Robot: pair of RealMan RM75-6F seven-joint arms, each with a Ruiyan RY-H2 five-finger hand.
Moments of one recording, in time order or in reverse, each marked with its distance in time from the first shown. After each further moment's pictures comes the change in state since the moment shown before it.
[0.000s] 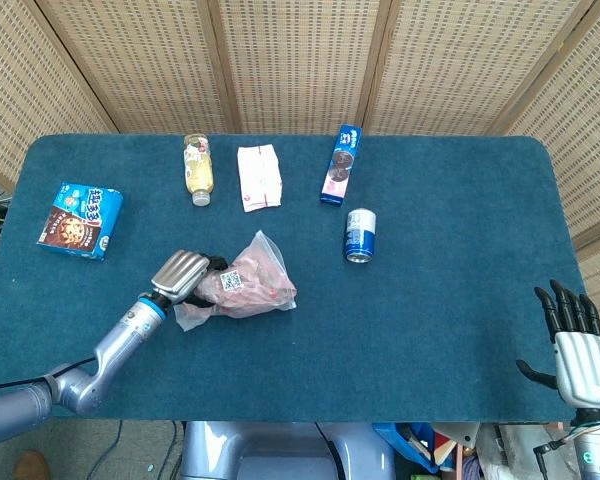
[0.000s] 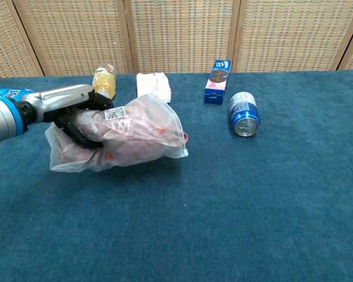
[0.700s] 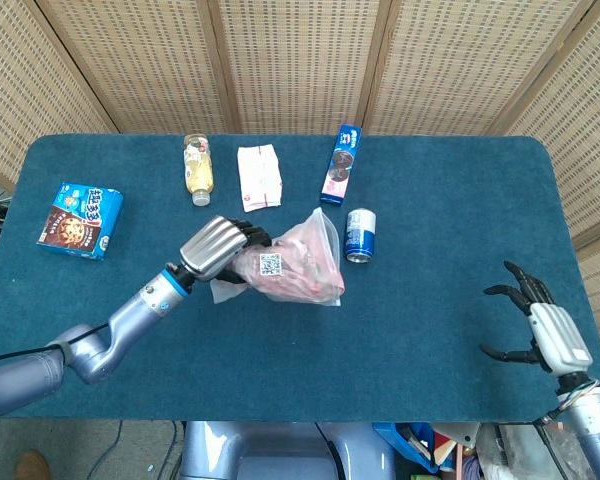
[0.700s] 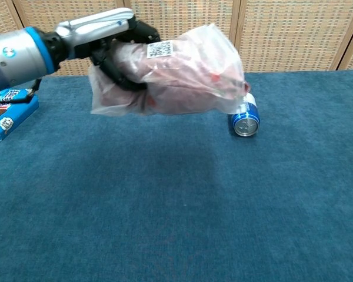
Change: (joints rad) left arm -0.184 0.027 -0.048 0.049 0.256 0.149 -0.178; right arm 0.168 0.136 0.030 0.009 -0.047 -0.276 0.626
